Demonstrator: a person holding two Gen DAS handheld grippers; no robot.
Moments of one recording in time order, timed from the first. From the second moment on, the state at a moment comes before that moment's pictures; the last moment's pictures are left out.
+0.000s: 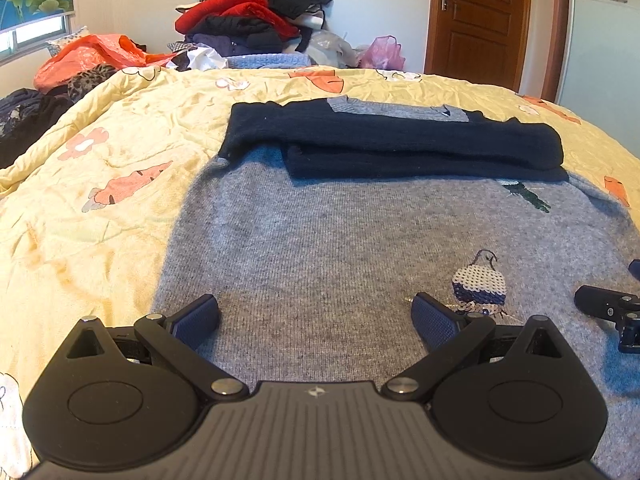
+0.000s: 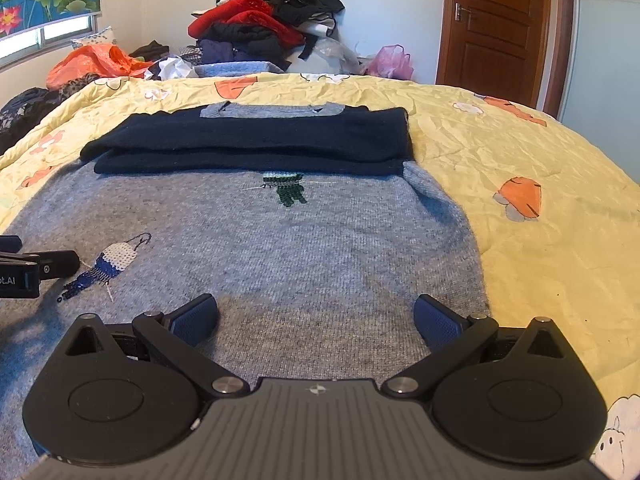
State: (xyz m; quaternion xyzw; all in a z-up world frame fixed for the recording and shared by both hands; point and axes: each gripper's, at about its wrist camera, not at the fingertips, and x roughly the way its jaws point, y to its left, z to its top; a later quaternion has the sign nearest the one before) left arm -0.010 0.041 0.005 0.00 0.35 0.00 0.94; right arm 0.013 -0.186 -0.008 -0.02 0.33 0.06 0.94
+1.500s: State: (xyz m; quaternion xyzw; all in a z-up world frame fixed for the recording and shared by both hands) left arm -0.013 0.043 0.006 0.00 0.34 0.01 0.94; right arm 0.013 -0.189 -0.007 -0.02 0.33 0.06 0.94
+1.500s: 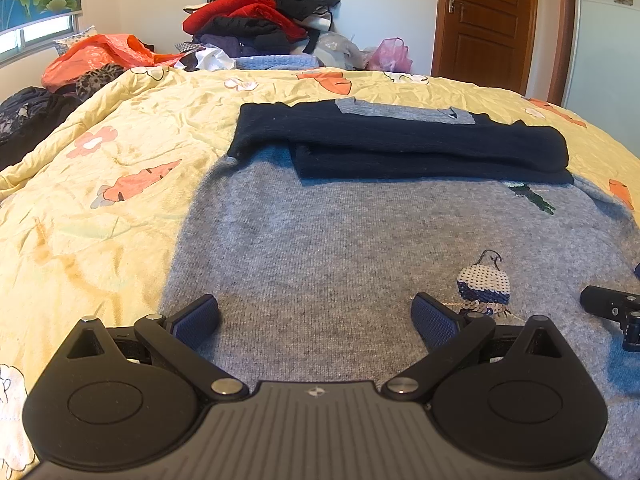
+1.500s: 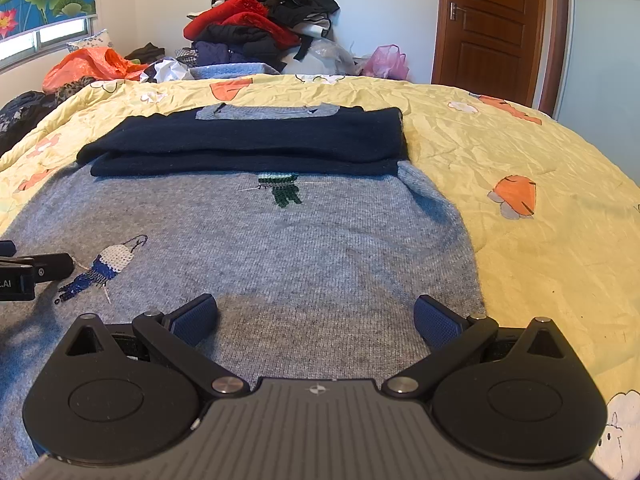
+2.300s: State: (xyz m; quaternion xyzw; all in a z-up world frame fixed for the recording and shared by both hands) left arm -0.065 0.033 0.007 -0.01 0.35 0.04 0.94; right arm -0.004 -0.189 -0.002 -0.01 0.34 0.05 0.94
